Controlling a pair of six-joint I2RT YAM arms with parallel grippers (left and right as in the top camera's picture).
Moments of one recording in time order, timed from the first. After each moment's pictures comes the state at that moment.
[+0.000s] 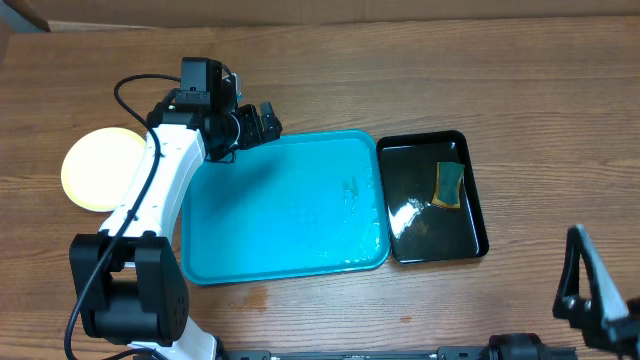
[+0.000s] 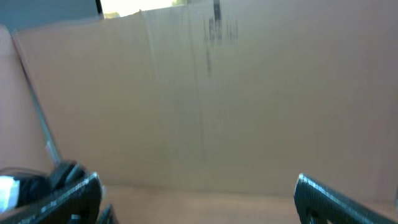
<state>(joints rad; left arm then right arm) -0.07 1.77 1.37 -0.72 0.30 -0.36 0.05 0.45 1.36 -0.74 -0.16 0.12</state>
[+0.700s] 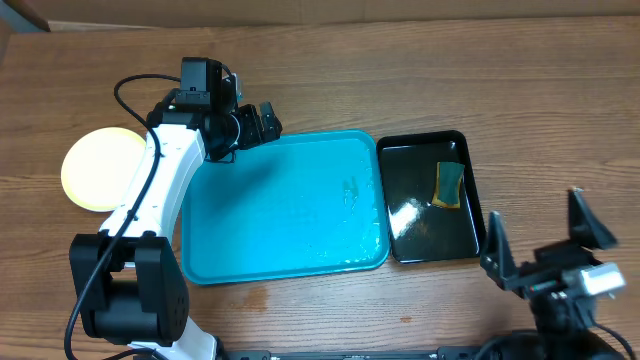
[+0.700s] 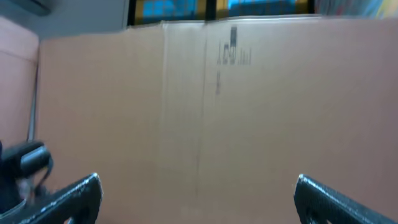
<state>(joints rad) -0.07 1.77 1.37 -0.72 0.30 -0.36 0.00 0.01 0.28 0.23 -0.27 0.08</state>
